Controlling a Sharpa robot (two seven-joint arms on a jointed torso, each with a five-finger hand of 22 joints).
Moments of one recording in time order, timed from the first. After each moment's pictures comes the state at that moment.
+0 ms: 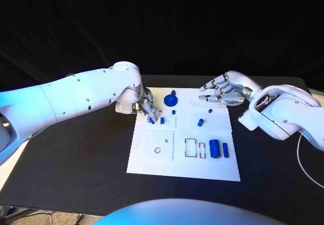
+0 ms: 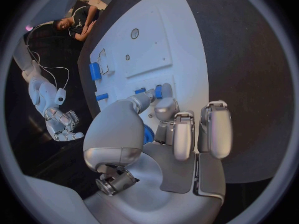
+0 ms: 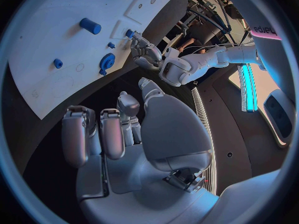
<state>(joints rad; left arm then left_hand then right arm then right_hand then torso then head) 1.34 -0.58 -0.04 1.24 -0.96 0.53 -0.68 1.08 -0.04 0.64 0.03 0.08 0.93 0.05 0.62 0.58 1.34 -0.02 1.12 1.02 1.46 -0.08 1.57 1.31 0.03 1.47 0.03 1.45 1.31 1.27 -0.93 -0.04 1.70 -1.02 -0.33 -0.06 1.30 -0.06 0.05 0.17 0.39 0.97 0.14 0.07 0.07 1.30 0.06 1.01 1.15 1.46 -0.01 1.45 1.31 0.05 1.45 0.08 1.43 1.29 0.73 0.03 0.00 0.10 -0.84</state>
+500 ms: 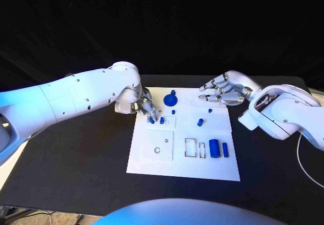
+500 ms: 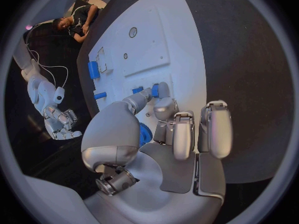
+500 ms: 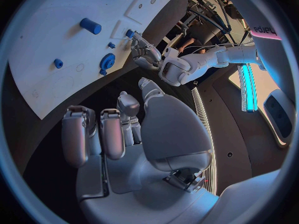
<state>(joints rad) 1.34 -0.58 -0.04 1.23 -0.97 0.52 -0.69 0.95 -0.11 0.56 0.01 0.07 0.98 0.03 0.58 0.58 1.34 -0.02 1.11 1.01 1.46 -0.08 1.57 1.31 0.03 1.47 0.03 1.45 1.31 1.27 -0.93 -0.04 1.70 -1.02 -0.33 -0.06 1.30 -0.06 0.05 0.17 0.40 0.97 0.14 0.07 0.07 1.30 0.06 1.01 1.15 1.47 -0.02 1.45 1.31 0.05 1.45 0.08 1.43 1.29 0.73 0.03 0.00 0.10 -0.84</state>
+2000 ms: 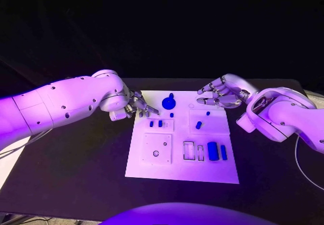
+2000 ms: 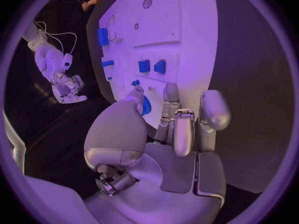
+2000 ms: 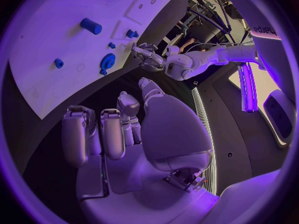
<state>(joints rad) 1.32 -0.72 -0.03 1.36 -0.84 0.15 -0.64 1.09 -0.07 0.05 0.21 0.08 0.86 0.10 0.47 0.56 1.08 0.03 0.80 0.69 1.47 -0.04 1.46 1.31 0.11 1.35 0.06 1.12 1.21 1.27 -0.93 -0.04 1.70 -1.02 -0.32 -0.06 1.30 -0.06 0.05 0.17 0.40 0.97 0.14 0.07 0.07 1.30 0.06 1.01 1.15 1.47 -0.02 1.45 1.31 0.05 1.45 0.08 1.43 1.29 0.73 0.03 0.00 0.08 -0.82</state>
